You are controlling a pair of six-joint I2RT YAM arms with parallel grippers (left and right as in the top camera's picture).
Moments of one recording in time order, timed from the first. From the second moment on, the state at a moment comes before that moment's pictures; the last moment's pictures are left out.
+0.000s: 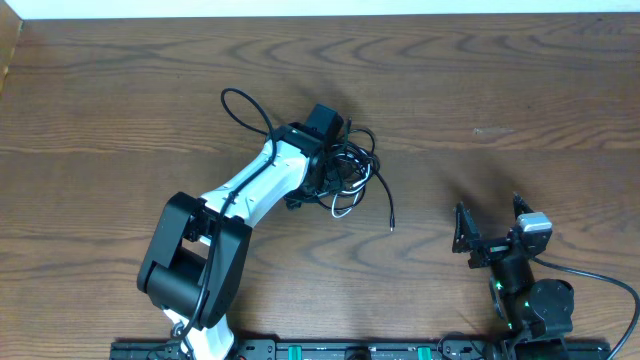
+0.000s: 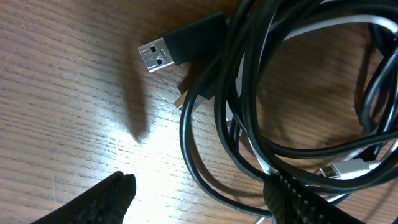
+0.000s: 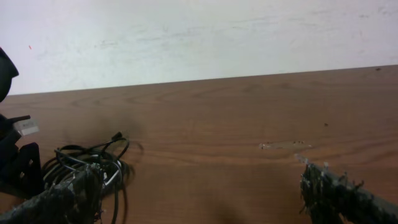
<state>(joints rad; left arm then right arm) -0.49 1.88 1.24 -0.81 0.06 -0.83 0.13 0.01 0.01 -0.07 -0.06 0.17</state>
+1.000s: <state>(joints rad) -0.49 1.88 1.24 -0.81 0.09 -0.80 0.13 0.01 0.01 -0.07 -0.06 0.17</state>
